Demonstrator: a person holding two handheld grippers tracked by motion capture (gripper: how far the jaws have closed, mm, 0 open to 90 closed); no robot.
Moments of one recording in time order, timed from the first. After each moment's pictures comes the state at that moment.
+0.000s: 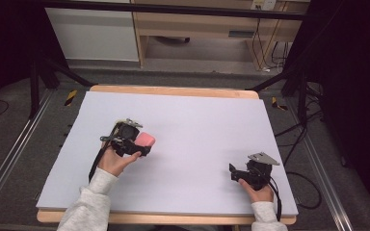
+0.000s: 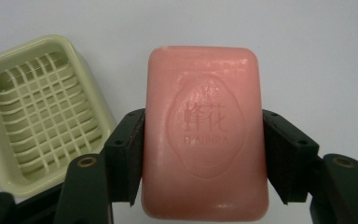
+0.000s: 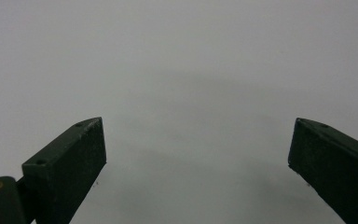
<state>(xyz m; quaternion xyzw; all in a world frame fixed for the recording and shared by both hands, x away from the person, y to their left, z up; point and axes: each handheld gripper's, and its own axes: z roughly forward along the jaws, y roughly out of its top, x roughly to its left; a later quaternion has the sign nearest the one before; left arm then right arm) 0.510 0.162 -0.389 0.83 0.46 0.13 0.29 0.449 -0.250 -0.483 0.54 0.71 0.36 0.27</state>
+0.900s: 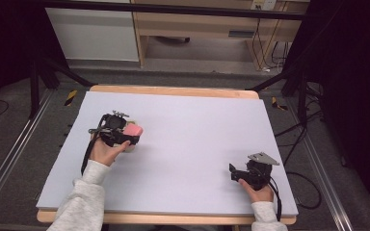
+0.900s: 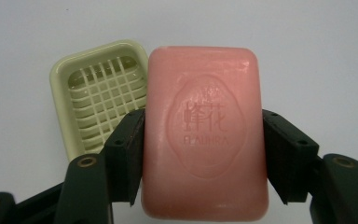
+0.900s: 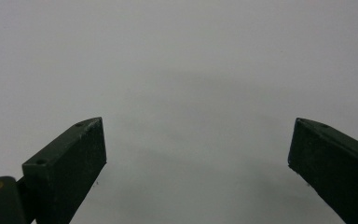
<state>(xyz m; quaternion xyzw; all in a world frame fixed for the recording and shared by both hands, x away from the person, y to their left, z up) 0.535 0.195 -0.386 0.80 0.51 0.15 0.28 0.450 -0.250 -0.483 0.55 0.71 0.36 0.27</state>
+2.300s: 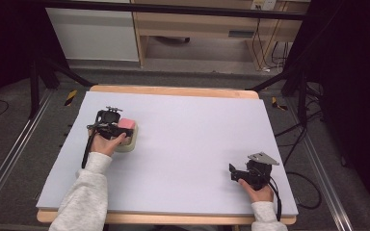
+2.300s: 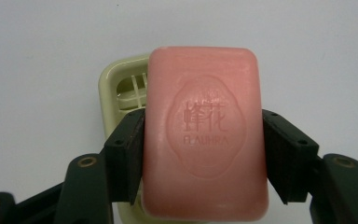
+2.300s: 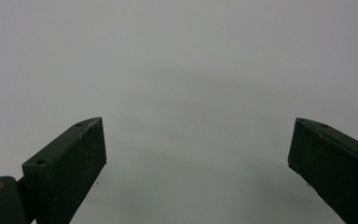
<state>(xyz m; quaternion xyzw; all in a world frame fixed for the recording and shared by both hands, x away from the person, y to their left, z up) 0.571 0.217 -0.412 0.76 0.56 0.17 0.27 0.450 -0.250 -0.483 0.55 0.71 0.36 0.27</state>
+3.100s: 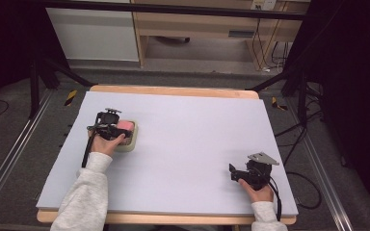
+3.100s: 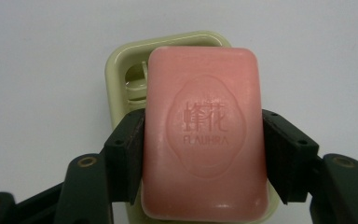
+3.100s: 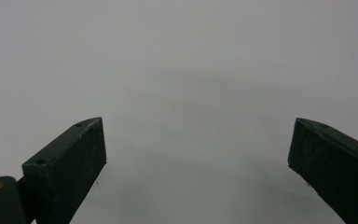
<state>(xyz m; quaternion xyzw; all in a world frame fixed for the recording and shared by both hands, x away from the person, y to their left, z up) 0.579 0.224 -0.427 0.76 0.57 0.16 0.26 0.450 -0.250 -0.484 0.55 0.71 0.36 0.27</state>
